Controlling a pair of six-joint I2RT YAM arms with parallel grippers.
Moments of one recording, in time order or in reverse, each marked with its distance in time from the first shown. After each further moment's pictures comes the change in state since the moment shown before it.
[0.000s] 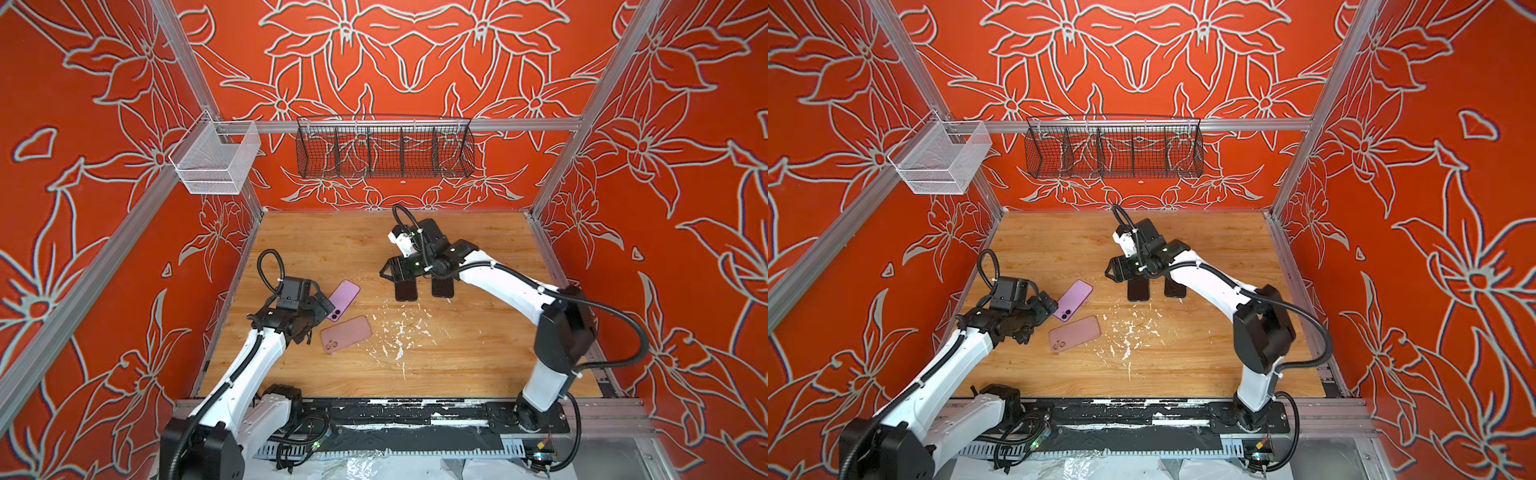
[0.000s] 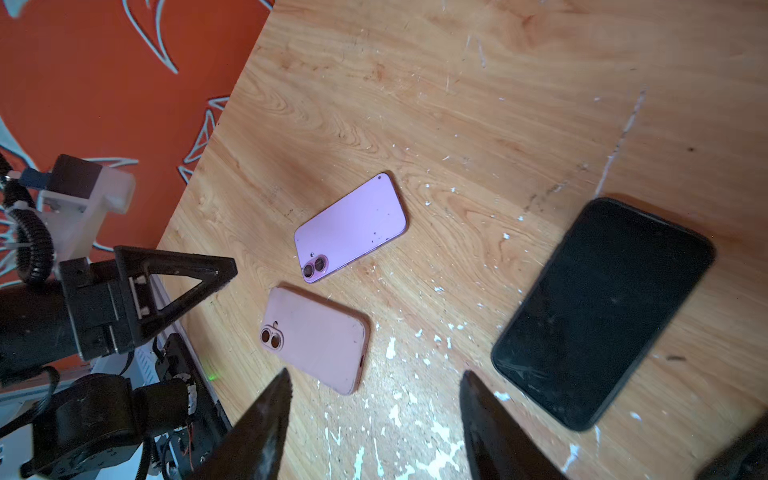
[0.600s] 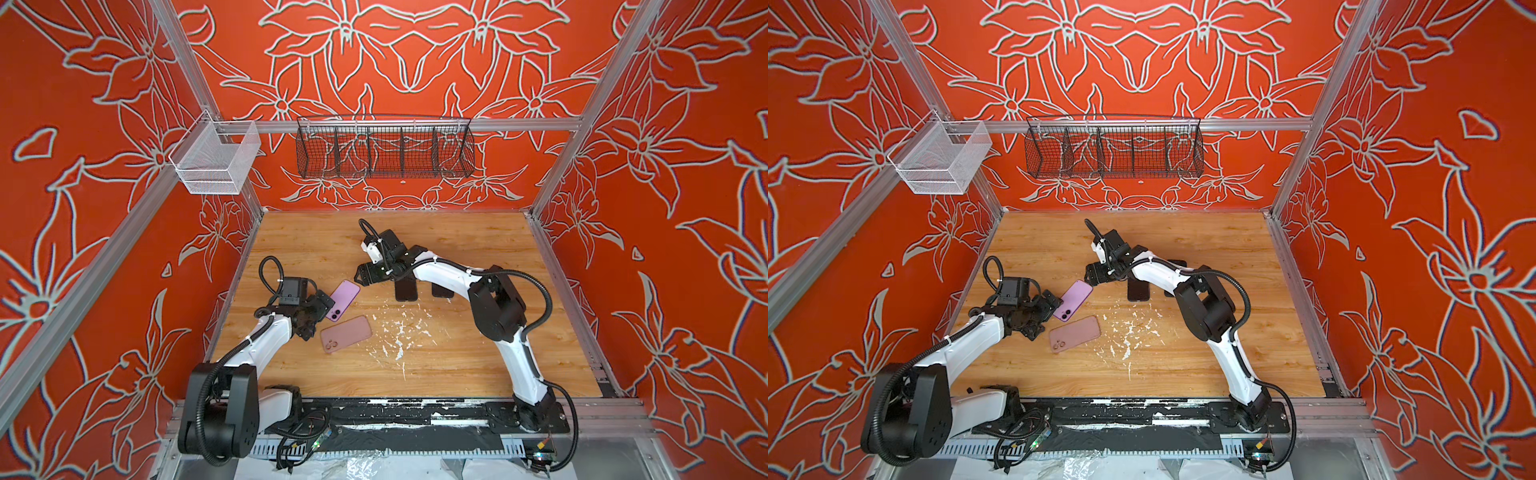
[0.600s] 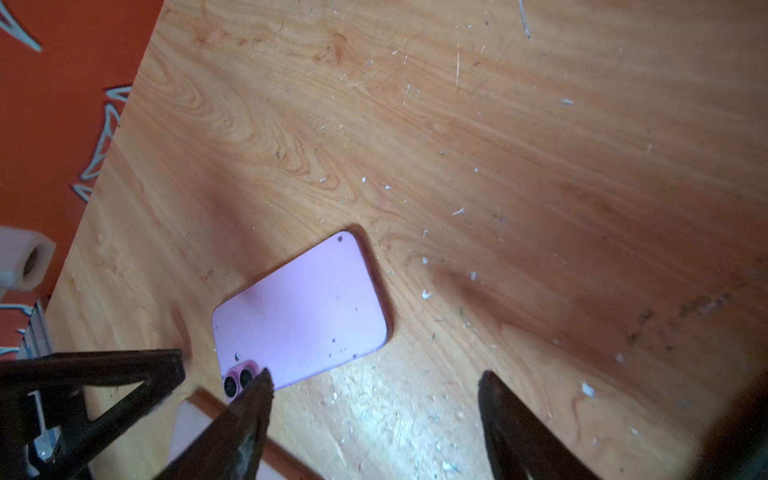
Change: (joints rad) left arm 0.095 0.211 -0.101 0.330 0.160 -0.053; right arm 0.055 0.426 0.272 0.119 0.076 0.055
